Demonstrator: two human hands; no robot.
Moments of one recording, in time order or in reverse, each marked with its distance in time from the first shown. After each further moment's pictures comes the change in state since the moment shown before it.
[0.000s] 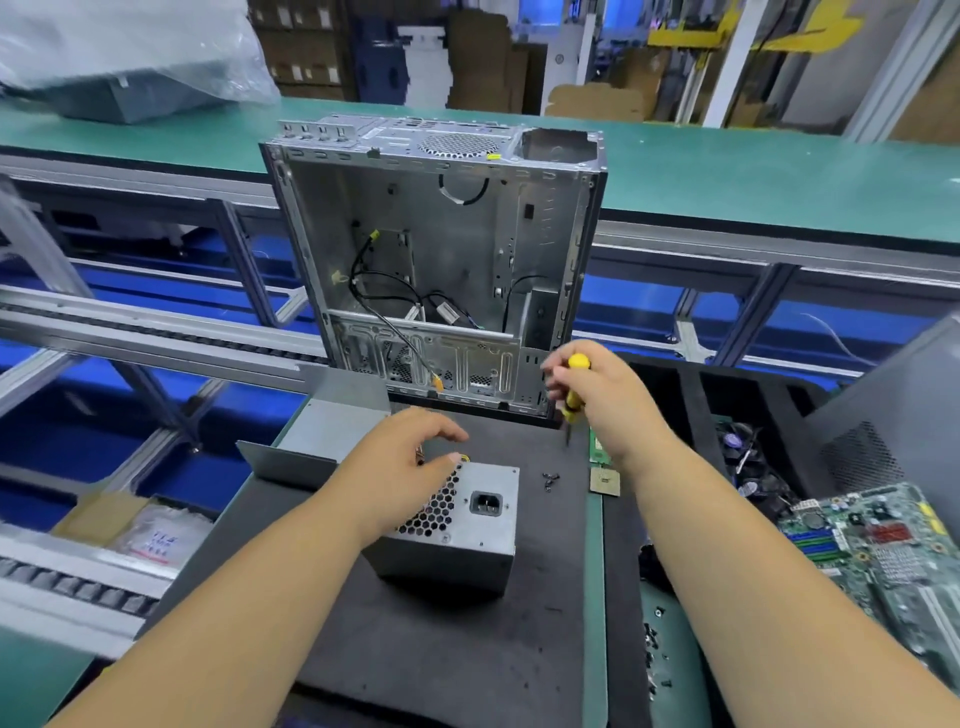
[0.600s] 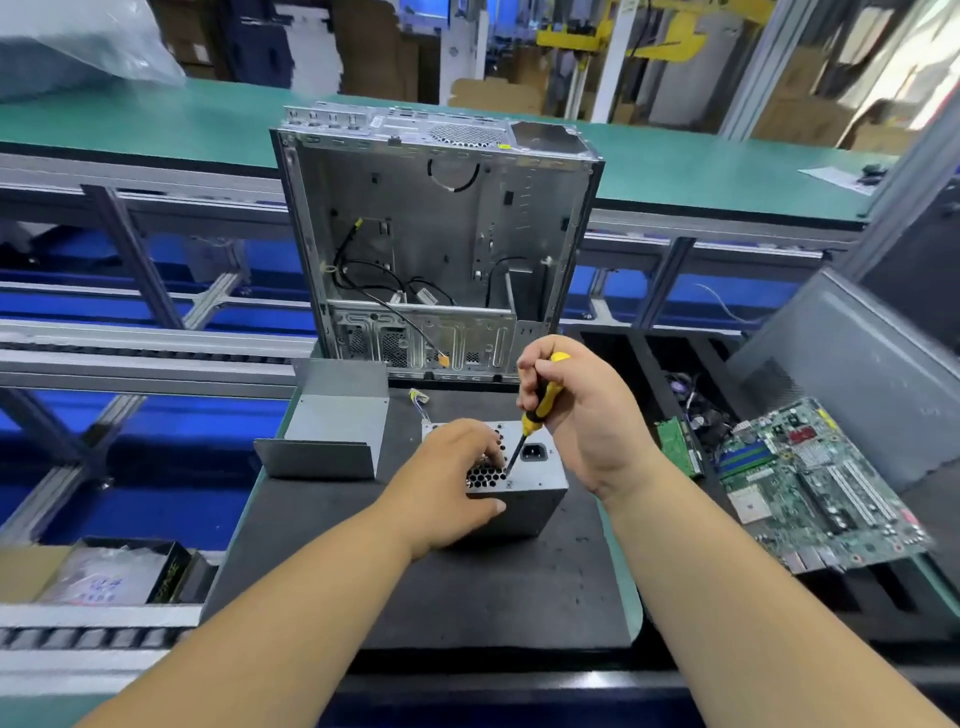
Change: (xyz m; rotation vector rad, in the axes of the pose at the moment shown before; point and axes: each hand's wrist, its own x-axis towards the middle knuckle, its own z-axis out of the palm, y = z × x) left_hand -0.039 -0.039 -0.007 0.026 -0.199 0.341; right_hand -0.096 -0.052 0.106 0.429 0.066 -0.079
